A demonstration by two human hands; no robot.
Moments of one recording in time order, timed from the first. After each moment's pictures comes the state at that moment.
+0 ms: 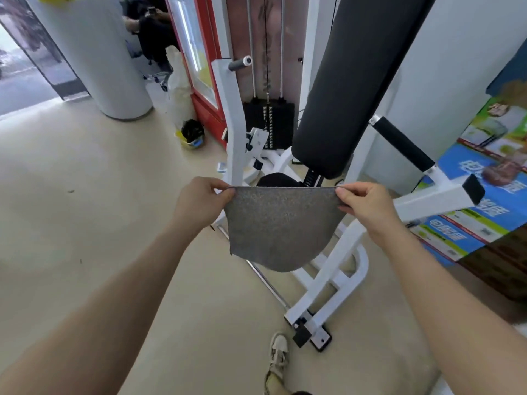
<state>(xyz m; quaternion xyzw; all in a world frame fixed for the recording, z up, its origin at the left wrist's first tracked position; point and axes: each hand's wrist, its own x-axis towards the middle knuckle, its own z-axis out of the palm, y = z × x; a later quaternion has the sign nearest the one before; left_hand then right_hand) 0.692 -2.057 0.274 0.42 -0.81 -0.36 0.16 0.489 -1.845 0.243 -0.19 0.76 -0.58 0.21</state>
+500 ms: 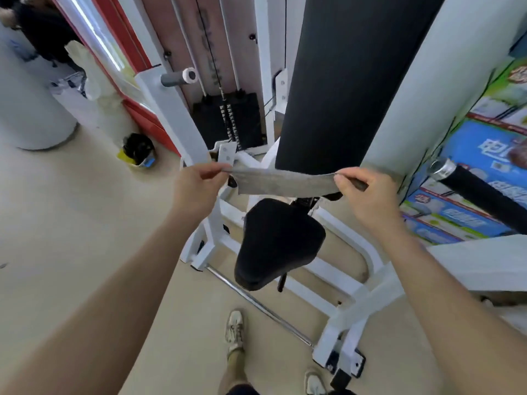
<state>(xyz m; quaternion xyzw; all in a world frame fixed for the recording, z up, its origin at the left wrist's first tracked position) 0.441 -2.288 0.227 0.30 -0.81 -0.47 0.17 0.331 -2.029 0.211 -0.17 0.83 -0.53 0.04</state>
